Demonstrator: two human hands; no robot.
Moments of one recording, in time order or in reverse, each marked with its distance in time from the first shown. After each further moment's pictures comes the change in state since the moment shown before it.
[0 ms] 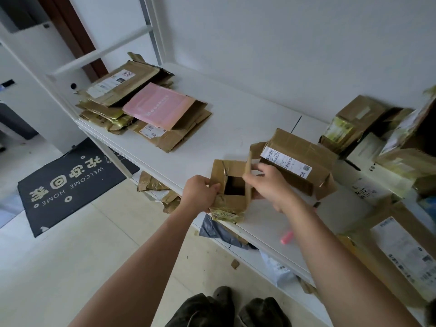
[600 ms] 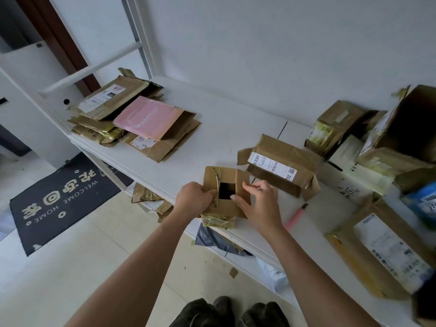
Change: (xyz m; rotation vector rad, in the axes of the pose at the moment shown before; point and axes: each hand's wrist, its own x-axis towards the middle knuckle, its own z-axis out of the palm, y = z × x) left_hand -0.006 0.015 0.004 0.191 0.006 0.013; right_hand -0.019 0.055 0.008 -0.428 0.326 -0.332
